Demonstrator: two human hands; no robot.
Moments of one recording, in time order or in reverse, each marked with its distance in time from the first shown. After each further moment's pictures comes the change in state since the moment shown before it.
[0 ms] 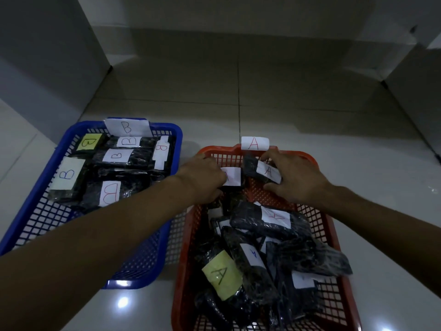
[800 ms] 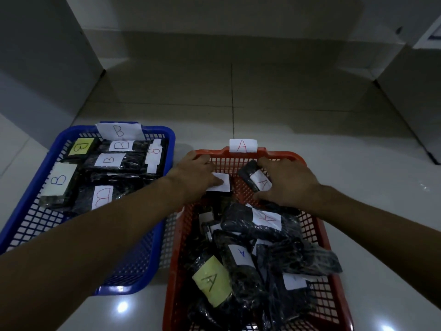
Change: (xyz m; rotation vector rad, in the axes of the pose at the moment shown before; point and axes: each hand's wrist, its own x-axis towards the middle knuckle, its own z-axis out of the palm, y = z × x) left_hand 0.005 -0.004 0.005 0.148 -0.023 0.008; right_hand -0.003 -0.006 -0.002 -0.143 -0.083 0.052
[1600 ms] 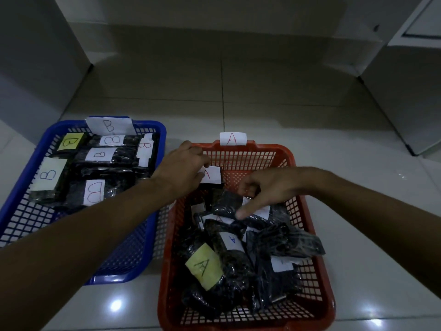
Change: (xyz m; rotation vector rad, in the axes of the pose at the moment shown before) left_hand -0.014 0.005 0.002 -0.478 0.326 -0.215; right_hand -0.017 -0.014 -0.029 0.248 -0.644 -0.065
